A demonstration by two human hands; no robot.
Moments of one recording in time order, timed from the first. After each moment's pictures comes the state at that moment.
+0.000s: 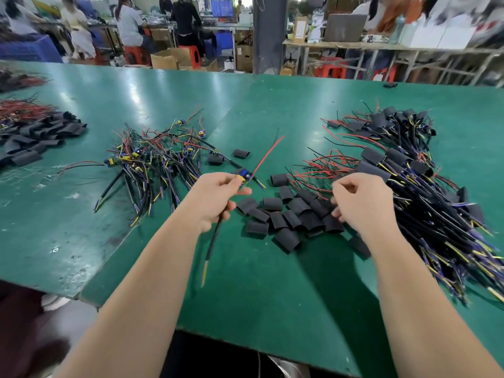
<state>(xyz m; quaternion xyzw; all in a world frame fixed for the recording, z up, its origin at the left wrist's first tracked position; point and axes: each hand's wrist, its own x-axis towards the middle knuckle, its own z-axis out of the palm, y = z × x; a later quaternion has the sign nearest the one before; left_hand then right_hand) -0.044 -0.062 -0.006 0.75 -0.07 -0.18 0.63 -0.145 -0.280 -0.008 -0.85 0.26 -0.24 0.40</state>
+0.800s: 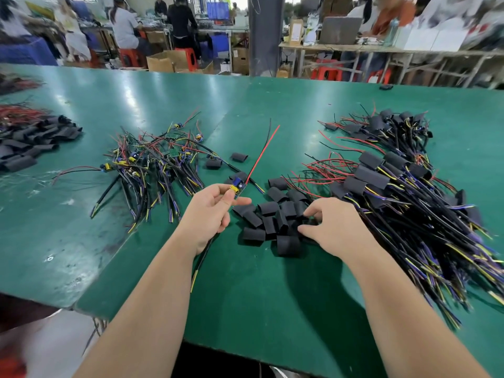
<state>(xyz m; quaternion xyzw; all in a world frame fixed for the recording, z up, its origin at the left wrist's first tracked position) -0.042 -0.051 -0.042 0.71 -0.18 -0.11 0.67 -0.149 -0.253 -0.023 -0.95 0.19 -0.10 0.24</state>
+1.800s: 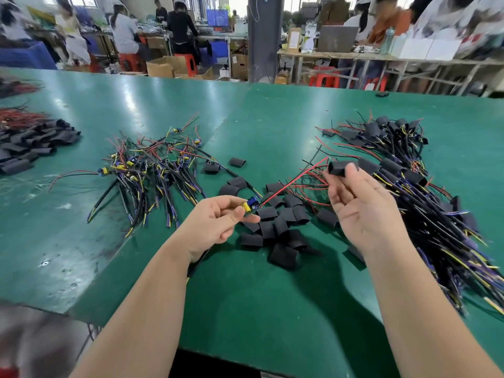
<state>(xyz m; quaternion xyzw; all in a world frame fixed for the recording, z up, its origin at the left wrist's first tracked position) -0.048 -0.045 -0.040 0.68 -0.26 -0.21 0.66 -0.154 -0.268 0.008 -0.41 0.12 -0.27 0.87</state>
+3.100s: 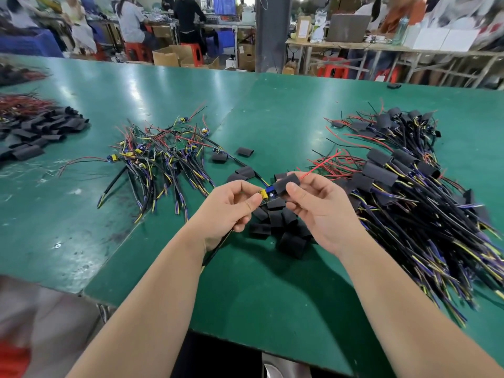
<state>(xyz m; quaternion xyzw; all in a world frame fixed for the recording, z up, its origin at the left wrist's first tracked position) -0.058 -0.054 -0.033 0.67 -0.24 -0.19 0.68 -0.133 -0.219 -0.015 -0.55 0.06 -0.15 0.82</state>
